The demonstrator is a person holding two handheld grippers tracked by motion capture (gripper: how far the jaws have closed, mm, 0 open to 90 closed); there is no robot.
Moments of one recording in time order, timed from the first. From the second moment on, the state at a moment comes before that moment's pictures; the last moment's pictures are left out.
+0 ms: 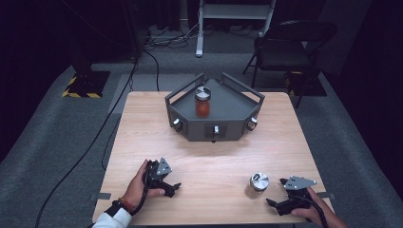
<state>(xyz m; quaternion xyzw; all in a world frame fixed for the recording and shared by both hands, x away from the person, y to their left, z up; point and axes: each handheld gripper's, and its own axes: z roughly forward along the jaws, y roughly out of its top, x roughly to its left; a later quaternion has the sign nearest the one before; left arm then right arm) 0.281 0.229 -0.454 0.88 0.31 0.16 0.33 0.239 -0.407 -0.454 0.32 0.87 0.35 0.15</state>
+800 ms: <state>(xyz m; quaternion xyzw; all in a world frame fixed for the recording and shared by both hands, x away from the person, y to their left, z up) 0.282 0.244 -0.463 0.86 0.33 0.14 0.36 0.240 -0.407 -0.454 0.31 0.87 0.35 0.15</state>
